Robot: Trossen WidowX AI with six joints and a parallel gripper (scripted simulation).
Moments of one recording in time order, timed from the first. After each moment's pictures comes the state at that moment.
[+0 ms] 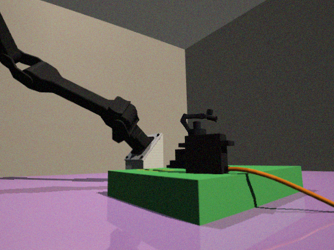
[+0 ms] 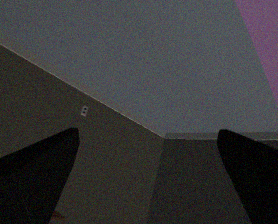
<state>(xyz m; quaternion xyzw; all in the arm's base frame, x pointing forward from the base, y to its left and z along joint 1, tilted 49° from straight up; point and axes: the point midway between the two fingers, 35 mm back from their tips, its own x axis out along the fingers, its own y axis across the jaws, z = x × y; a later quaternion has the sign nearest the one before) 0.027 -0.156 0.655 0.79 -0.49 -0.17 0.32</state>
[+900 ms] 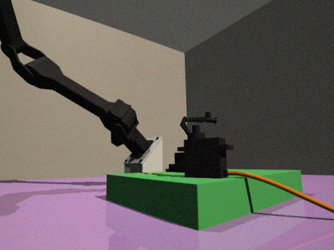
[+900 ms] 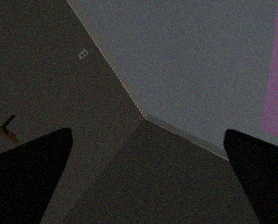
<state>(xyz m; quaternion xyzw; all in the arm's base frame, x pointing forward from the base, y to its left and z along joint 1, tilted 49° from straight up) 0.116 -0.106 0.668 0.68 -0.47 -0.21 0.52</state>
